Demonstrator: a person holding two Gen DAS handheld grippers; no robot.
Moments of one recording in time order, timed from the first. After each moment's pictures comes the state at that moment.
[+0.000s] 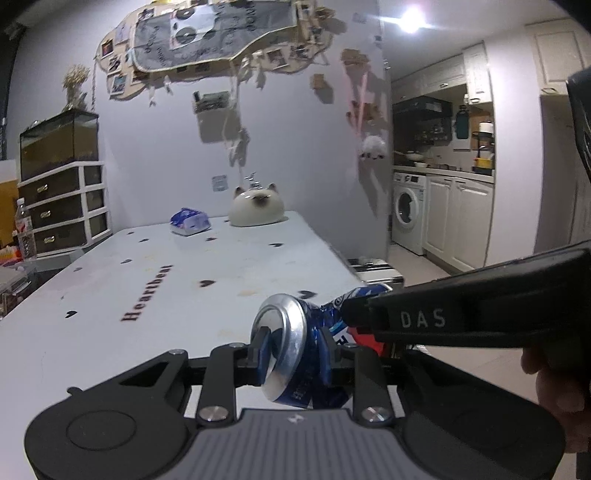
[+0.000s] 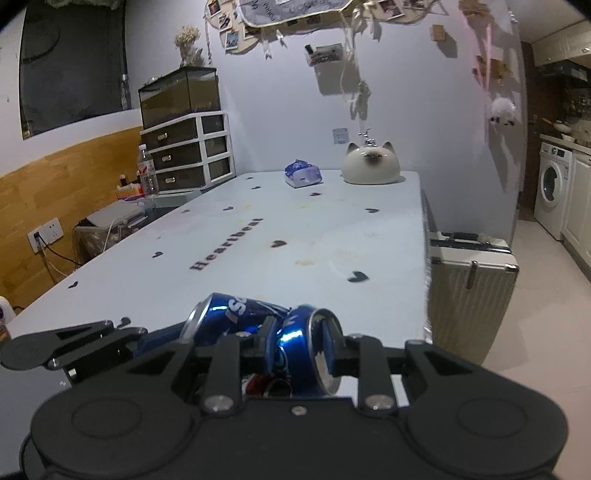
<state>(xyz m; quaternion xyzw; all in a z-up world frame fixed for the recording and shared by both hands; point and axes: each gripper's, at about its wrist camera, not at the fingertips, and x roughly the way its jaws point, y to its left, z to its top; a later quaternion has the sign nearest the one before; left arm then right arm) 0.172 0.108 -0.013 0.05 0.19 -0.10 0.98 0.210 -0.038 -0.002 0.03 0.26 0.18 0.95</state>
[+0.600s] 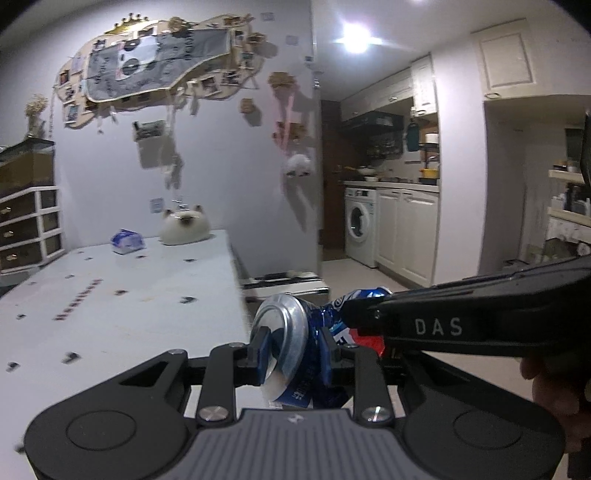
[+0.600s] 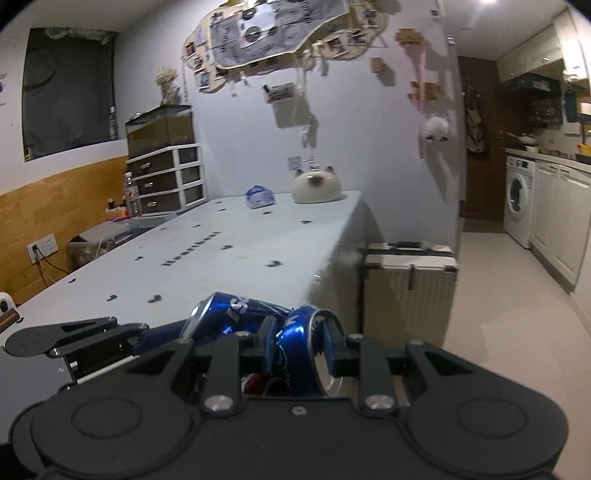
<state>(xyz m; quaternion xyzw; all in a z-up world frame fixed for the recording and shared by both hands) 0.075 -0.023 -0.019 0.05 0.16 -0.16 0.97 0.091 -0.186 -0.005 0.04 0.21 0.14 0.97</state>
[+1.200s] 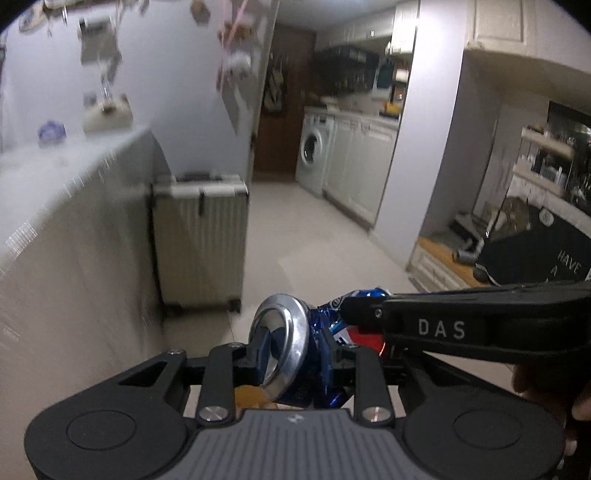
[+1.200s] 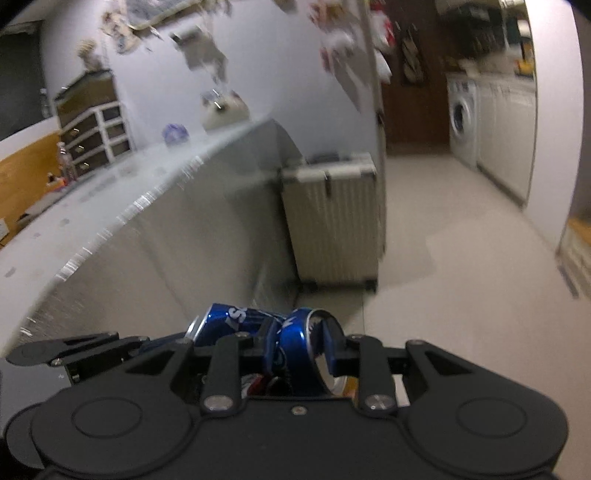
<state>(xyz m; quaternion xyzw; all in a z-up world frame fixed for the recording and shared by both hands) 0.080 -0.150 -0.150 0.00 0.30 -0.23 0.93 0.062 -0.332 -0.138 0.09 0.32 0.07 0.94</state>
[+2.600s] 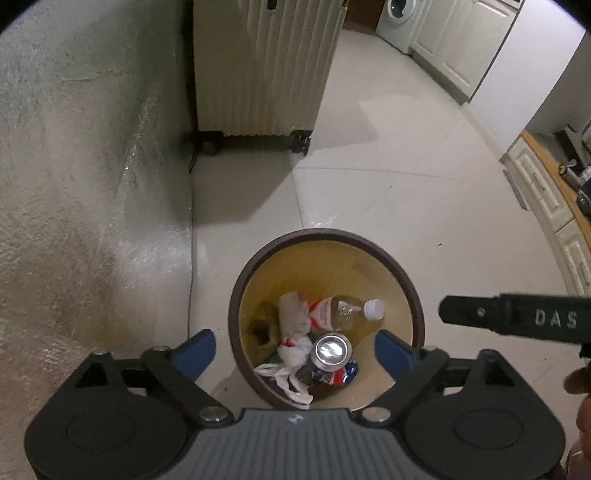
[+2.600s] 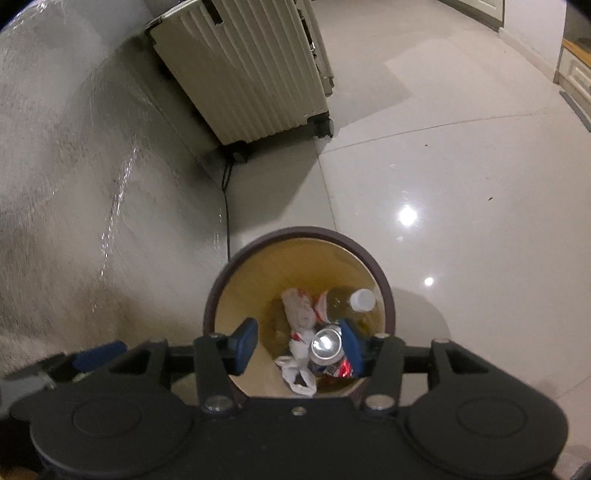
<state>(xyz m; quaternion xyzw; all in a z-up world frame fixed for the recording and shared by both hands) 0.296 -0.153 -0.393 0.00 0.54 -0.12 0.83 0.261 -0.379 -0.407 0.18 0.53 0.01 0.83</state>
